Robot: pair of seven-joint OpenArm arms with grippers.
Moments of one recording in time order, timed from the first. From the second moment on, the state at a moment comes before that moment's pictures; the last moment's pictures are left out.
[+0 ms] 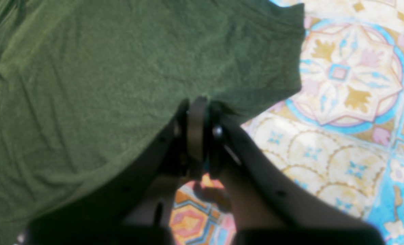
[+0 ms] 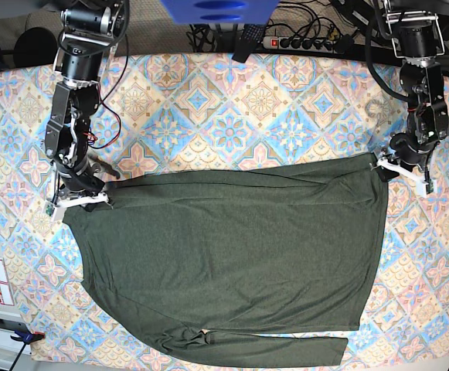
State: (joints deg) left arm 6.2 -22.8 -15.8 77.0 -31.2 -2.5 38.5; right arm 4.3 5.5 18.9 72.4 23.8 0.9 -29.4
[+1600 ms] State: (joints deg) left arm 5.5 -20.5 -5.4 71.2 -31.4 -2.7 29.3; right arm 2.2 5.5 19.2 76.9 24.1 1.1 -29.3
